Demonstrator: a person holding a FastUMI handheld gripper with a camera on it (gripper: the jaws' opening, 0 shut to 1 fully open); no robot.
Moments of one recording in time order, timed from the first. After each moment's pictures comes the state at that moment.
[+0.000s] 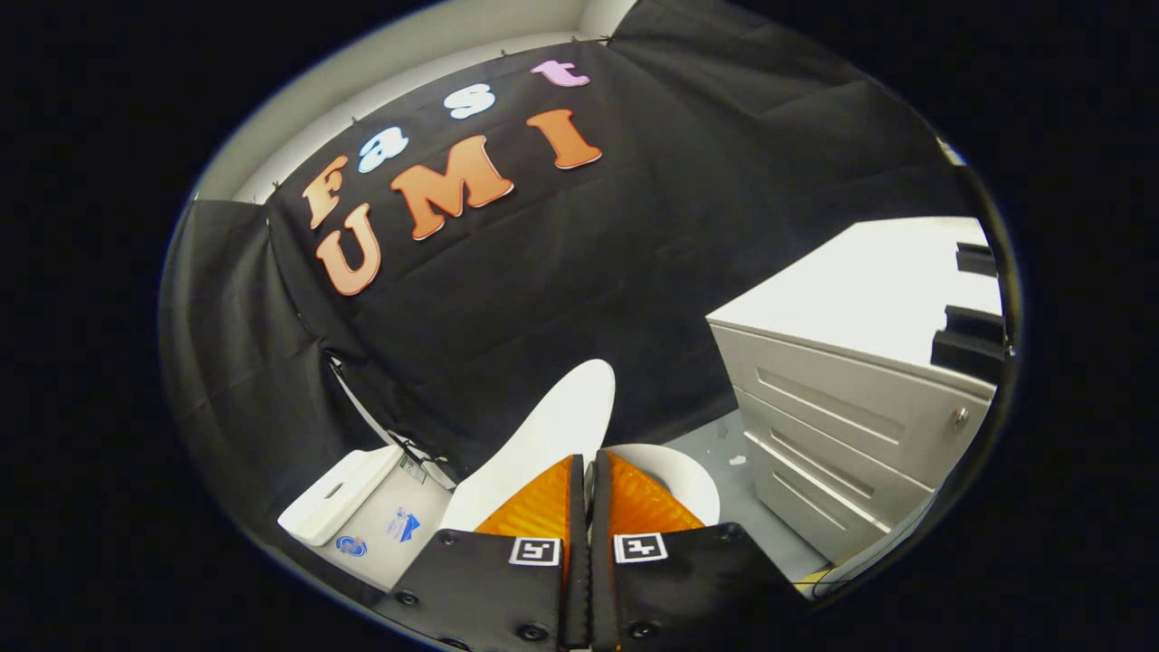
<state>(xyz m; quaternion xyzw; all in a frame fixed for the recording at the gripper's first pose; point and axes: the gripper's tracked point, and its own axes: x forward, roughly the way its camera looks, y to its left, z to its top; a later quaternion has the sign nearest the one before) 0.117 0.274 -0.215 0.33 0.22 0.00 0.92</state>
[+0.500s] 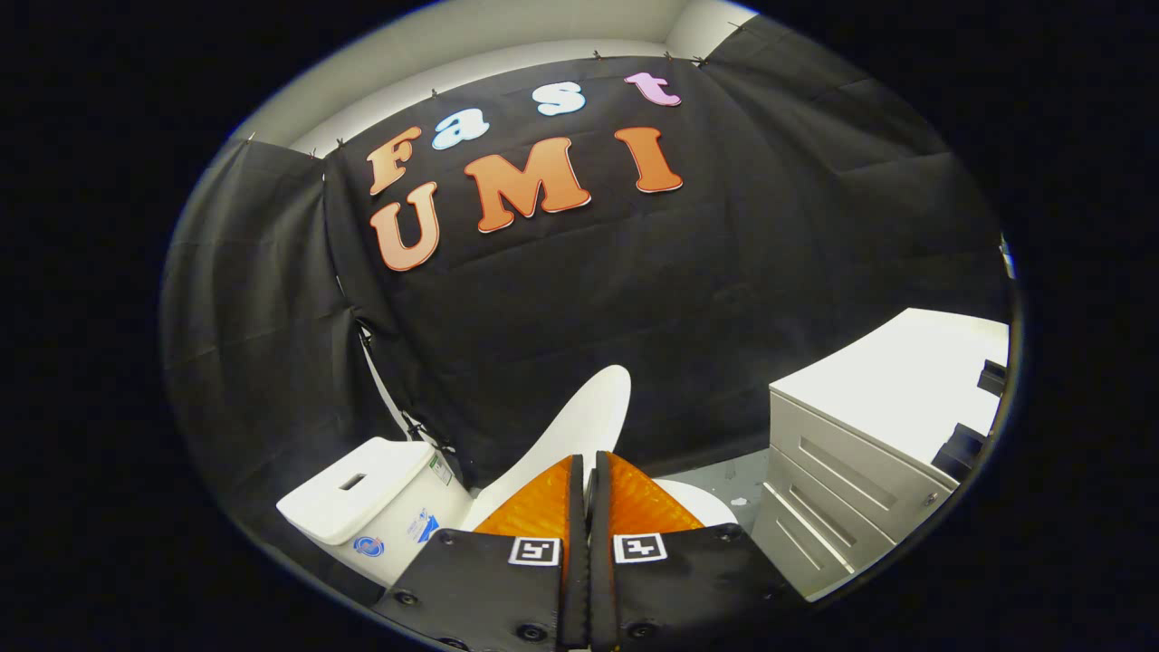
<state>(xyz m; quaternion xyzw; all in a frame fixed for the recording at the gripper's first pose) 0.130 0.370 -0.147 0.31 0.21 0.03 0.93</state>
